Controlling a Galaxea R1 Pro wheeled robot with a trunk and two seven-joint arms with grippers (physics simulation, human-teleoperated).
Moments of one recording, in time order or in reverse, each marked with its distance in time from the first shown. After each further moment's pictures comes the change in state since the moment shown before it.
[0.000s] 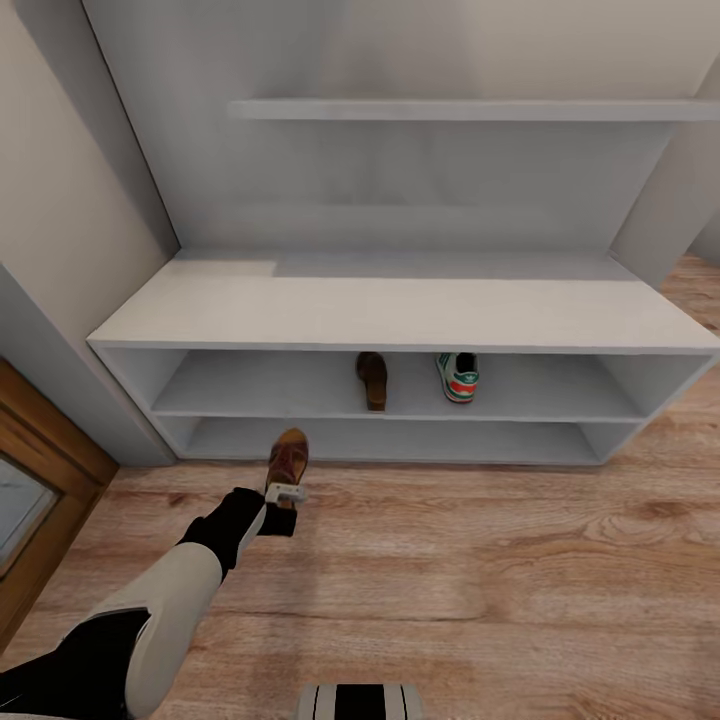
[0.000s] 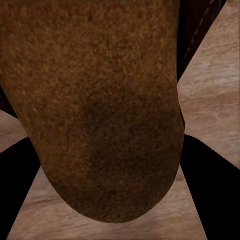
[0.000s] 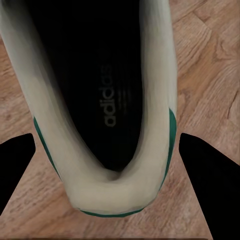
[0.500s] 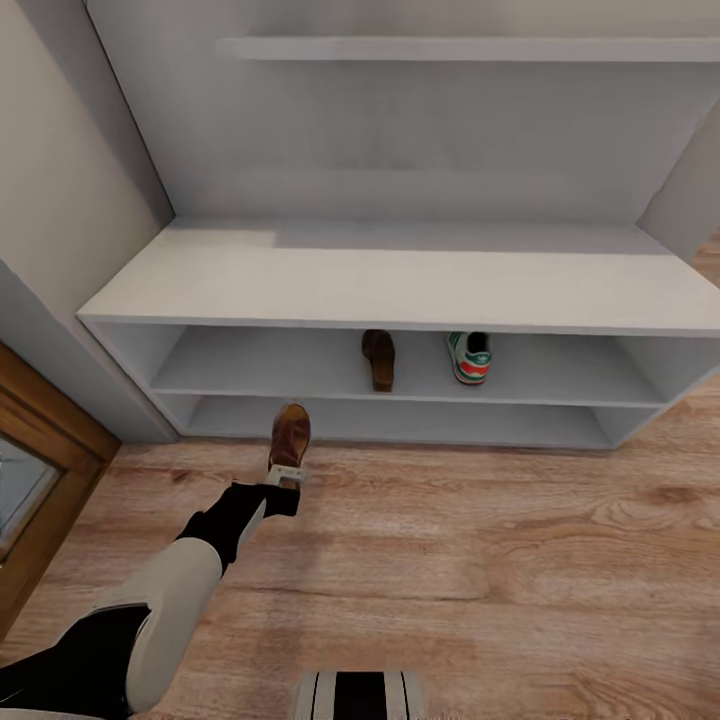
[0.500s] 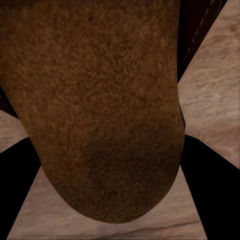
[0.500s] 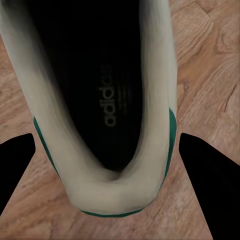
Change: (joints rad) left arm -0.013 0.000 -0.002 -0.012 0.003 -0.183 -0.001; right arm 0.000 0.000 0.000 0.000 0.000 0.000 0.000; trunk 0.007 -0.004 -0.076
